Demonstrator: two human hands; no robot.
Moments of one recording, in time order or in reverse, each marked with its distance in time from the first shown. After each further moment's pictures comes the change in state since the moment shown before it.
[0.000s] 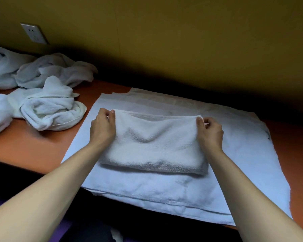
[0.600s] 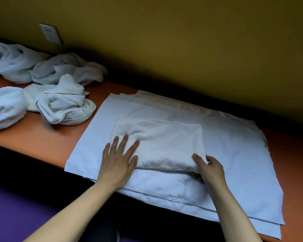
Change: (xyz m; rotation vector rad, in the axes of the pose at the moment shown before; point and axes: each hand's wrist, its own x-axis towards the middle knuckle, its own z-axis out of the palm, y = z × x) left_hand -0.106 -0.056 0.007 0.566 -0.309 0.413; right_hand -0.086 0.029 -0.032 0.029 -0.219 0.340
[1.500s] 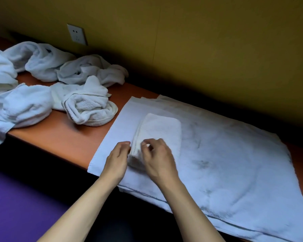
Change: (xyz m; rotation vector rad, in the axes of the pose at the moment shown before) left_hand -0.001 -0.048 -0.046 -1.078 0.046 -0.558; right_hand -0.095 -0.088 0.167 -0.391 -0.248 -0.699
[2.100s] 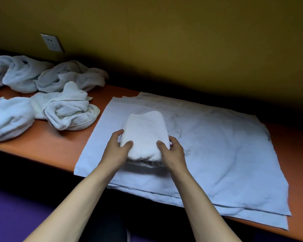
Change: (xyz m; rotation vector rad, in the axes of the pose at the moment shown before) left_hand -0.015 0.047 0.042 0.021 -0.070 0.018; right_hand -0.010 0.072 -0.054 0.648 0.133 0.477
